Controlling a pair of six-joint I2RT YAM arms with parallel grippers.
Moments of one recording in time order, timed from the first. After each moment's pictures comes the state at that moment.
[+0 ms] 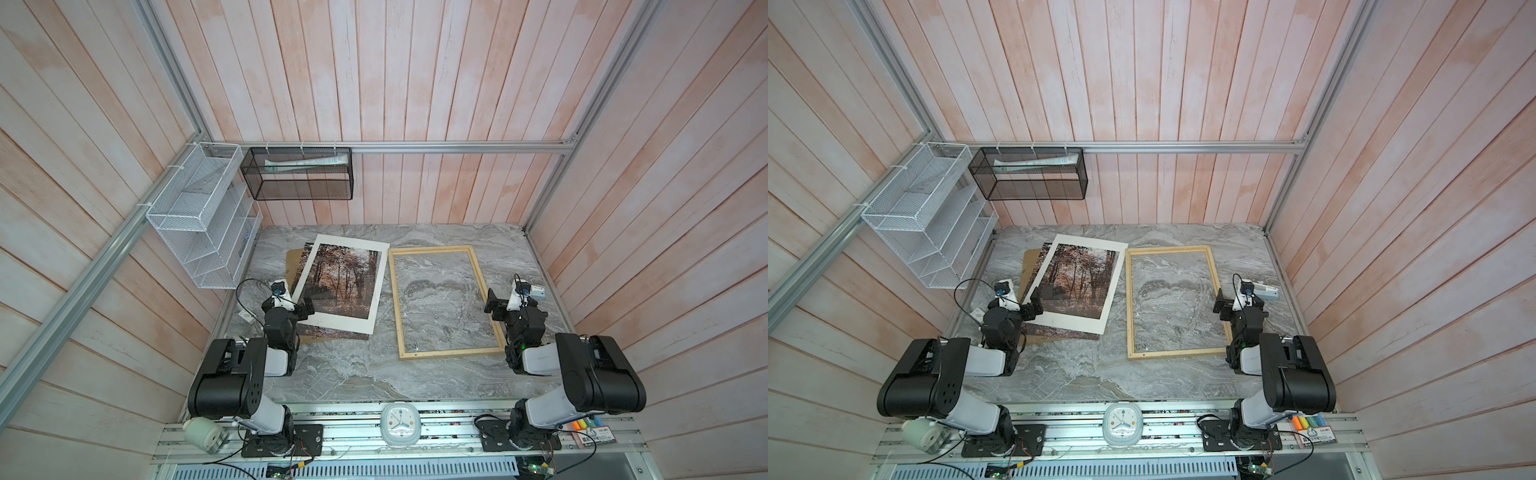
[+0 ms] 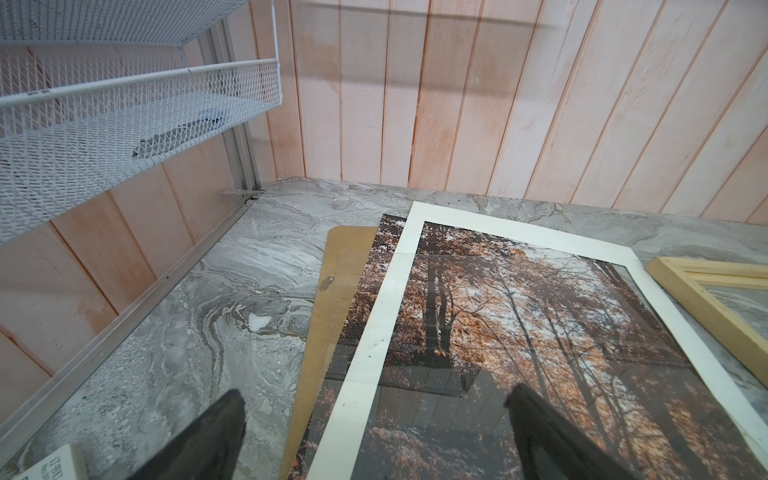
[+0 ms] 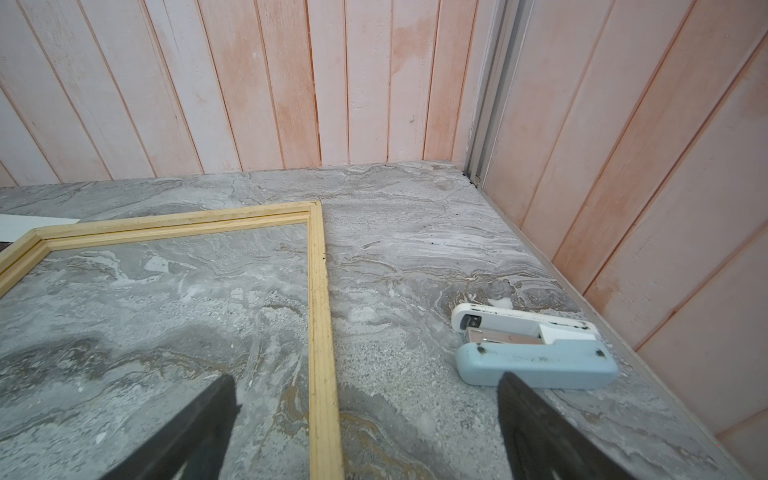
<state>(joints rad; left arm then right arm) 0.02 1.54 0.27 1.11 -0.09 -0.06 -0.05 1.53 0.23 1.13 0.02 0.03</state>
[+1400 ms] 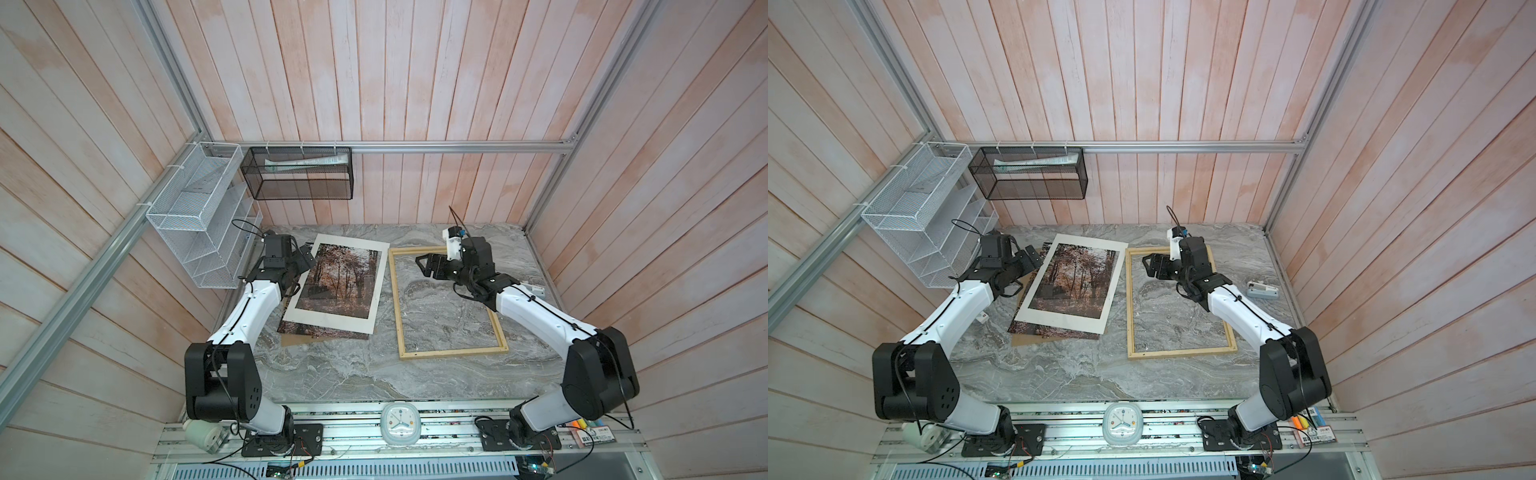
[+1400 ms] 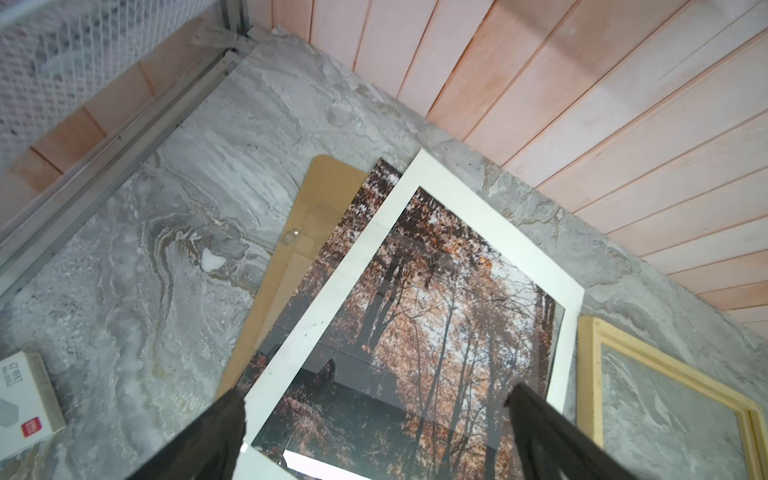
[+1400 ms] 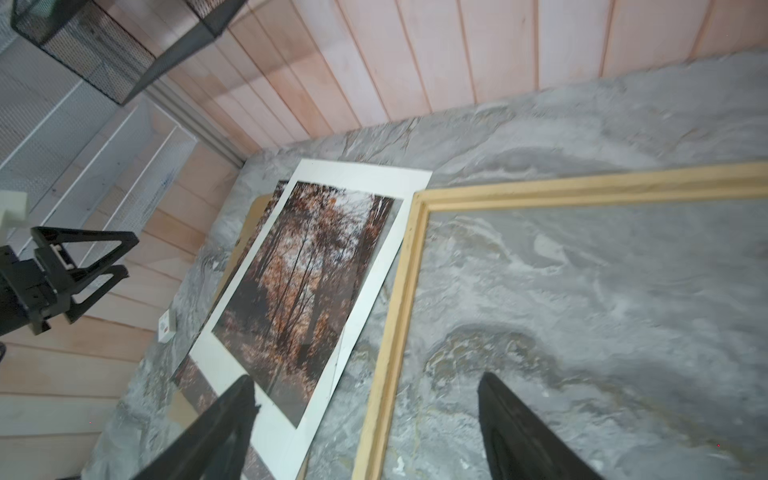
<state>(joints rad) -0.02 1.51 1.13 -0.36 -0.07 -0.50 0.46 1.55 1.10 -0.07 -0.25 0.49</state>
